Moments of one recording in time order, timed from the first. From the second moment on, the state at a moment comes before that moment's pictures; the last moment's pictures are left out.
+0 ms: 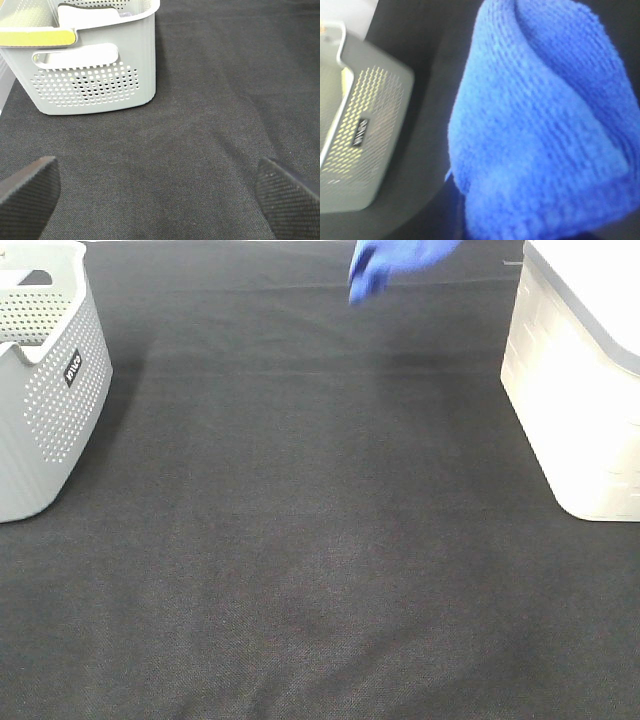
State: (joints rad) left arm 0.05 -0.01 -0.51 -0.10 1.05 0.12; right arm 0.17 2.32 -2.60 0.56 1.21 0.00
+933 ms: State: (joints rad) left arm 0.05 -0.01 -0.51 -0.10 1.05 0.12; right arm -0.16 2.04 -2.09 -0.03 1.23 -0.05
